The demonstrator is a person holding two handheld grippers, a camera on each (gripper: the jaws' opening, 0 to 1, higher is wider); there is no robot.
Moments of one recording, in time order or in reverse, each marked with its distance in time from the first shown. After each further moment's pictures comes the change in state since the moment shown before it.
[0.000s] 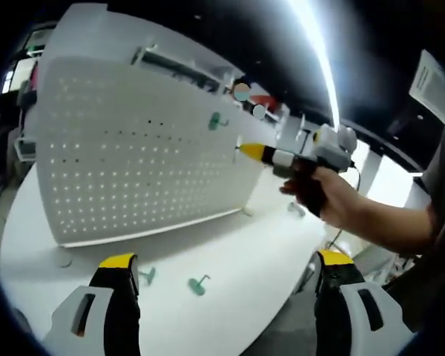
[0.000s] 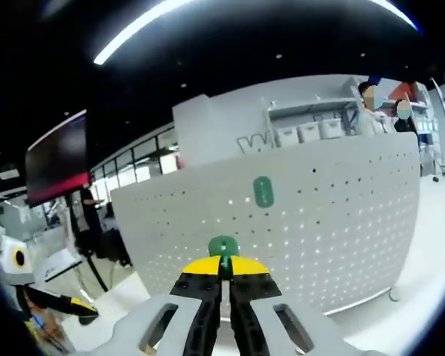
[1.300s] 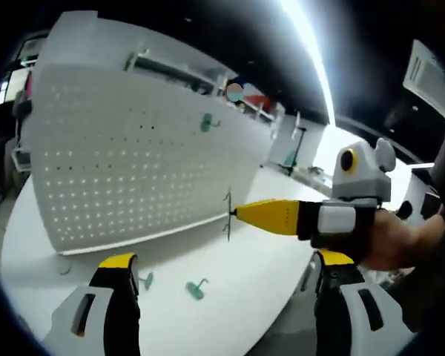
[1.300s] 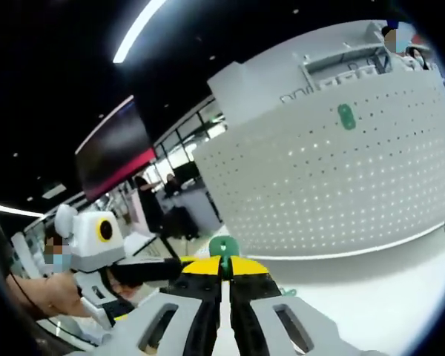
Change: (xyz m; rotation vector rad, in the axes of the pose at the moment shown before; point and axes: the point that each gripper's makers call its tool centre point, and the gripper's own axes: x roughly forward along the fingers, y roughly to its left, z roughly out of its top) left arm 0.003 -0.010 0.004 0.026 -0.036 -0.020; right arm -0.076 0.153 -0.069 0.168 0.207 0.345
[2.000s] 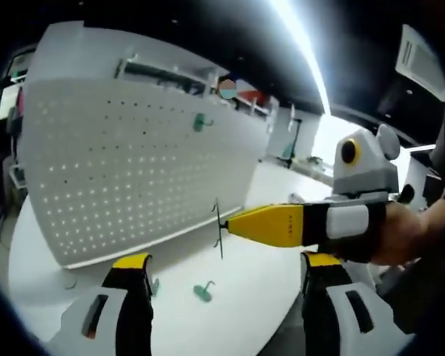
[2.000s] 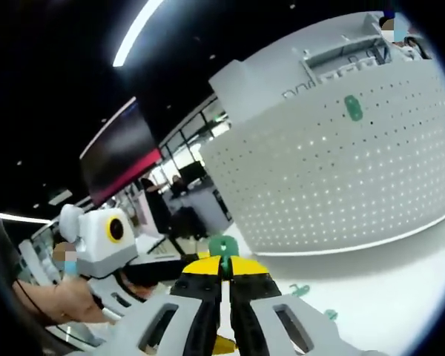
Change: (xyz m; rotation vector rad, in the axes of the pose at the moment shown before) left arm 0.009 0.001 -0.005 0.109 0.046 0.010; right arm 0.003 0.013 -0.004 0.054 0.010 0.043
